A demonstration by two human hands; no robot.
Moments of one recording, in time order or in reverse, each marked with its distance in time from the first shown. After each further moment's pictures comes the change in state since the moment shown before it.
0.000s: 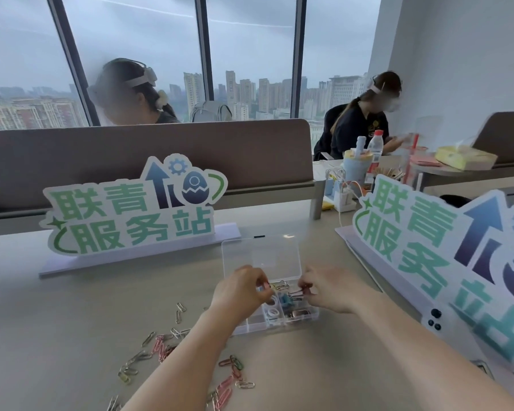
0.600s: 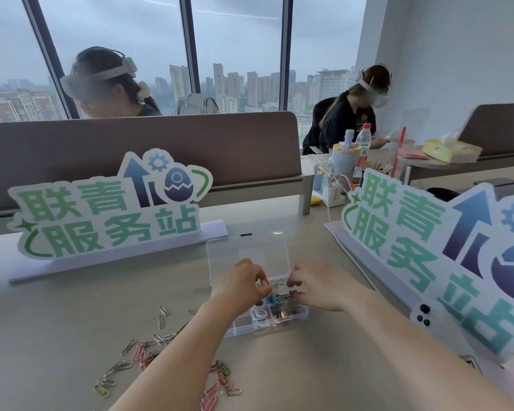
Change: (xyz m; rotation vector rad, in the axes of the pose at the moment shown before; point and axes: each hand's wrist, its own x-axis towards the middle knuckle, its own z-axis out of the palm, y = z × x) left_hand 0.030 0.009 0.017 0.026 -0.082 0.051; right_hand 0.003 0.002 -0.001 -0.010 -0.012 -0.008
